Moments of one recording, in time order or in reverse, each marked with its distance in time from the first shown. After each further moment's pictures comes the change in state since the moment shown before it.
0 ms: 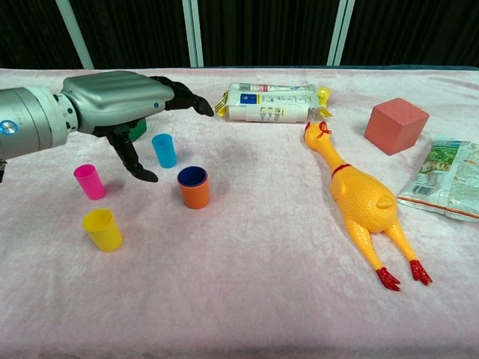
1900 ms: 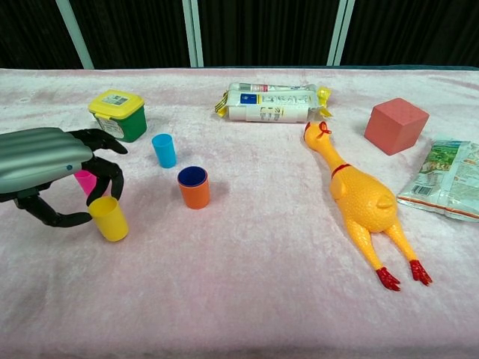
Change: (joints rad) left arm 0.216 0.063 0.173 0.112 0.330 0.114 -0.250; right arm -0.003 0.000 0.001 -0.011 0.006 0.006 -0.014
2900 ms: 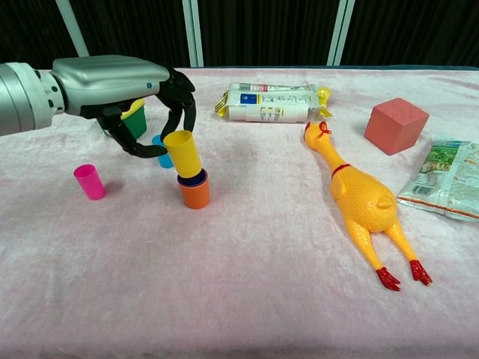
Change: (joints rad) left arm -0.207 -0.010 -0.214 -0.095 -0.196 -0.200 0.052; right arm 0.001 0.005 0.001 0.000 0.011 -0.008 -0.001
